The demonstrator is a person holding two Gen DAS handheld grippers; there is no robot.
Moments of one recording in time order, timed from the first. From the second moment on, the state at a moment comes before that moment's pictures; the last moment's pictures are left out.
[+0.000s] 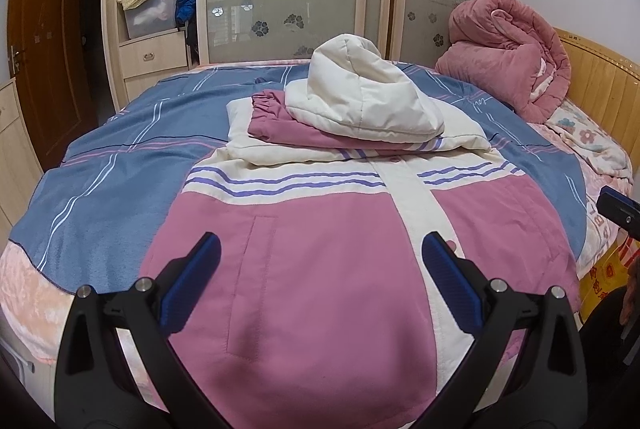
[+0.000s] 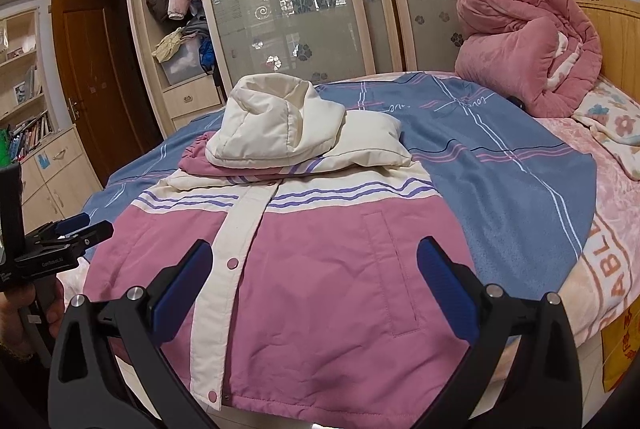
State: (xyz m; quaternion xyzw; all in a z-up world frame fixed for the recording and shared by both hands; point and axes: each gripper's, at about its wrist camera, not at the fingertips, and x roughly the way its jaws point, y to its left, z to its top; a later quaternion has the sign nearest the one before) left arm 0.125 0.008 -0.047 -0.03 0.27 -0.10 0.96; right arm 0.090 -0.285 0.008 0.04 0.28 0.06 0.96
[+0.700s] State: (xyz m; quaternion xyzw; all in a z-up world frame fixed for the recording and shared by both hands) left arm 0.117 0.060 -0.067 -0.03 0.31 -0.11 0.94; right arm 0.177 -0.430 -0.053 0.10 0.51 0.21 0.83
